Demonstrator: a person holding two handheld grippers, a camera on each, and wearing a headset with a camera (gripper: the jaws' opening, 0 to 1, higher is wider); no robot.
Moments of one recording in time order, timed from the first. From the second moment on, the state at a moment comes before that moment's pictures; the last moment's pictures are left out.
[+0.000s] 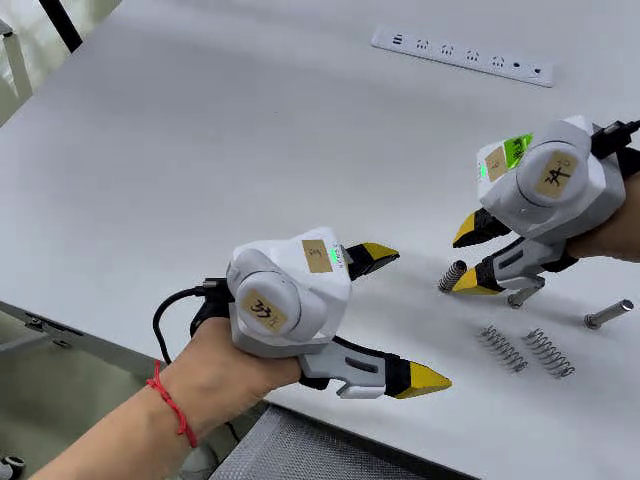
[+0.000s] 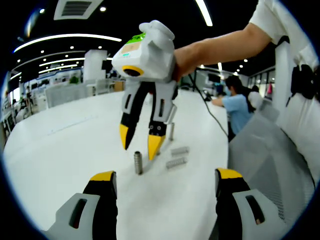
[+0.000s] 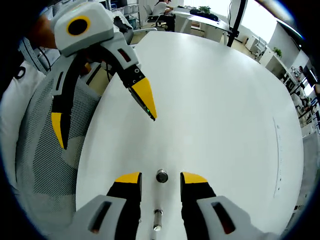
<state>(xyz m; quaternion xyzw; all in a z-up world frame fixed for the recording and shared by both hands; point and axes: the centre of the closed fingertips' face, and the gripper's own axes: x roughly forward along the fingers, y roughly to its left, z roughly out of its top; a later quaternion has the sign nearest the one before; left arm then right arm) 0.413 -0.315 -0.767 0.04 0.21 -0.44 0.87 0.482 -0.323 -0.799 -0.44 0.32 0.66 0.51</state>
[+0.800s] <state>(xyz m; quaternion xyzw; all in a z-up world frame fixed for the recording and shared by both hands) 0.405 -0.309 -0.774 0.10 0.24 -0.45 0.85 0.467 -0.405 -0.740 -0.32 0.27 0.62 0.66</state>
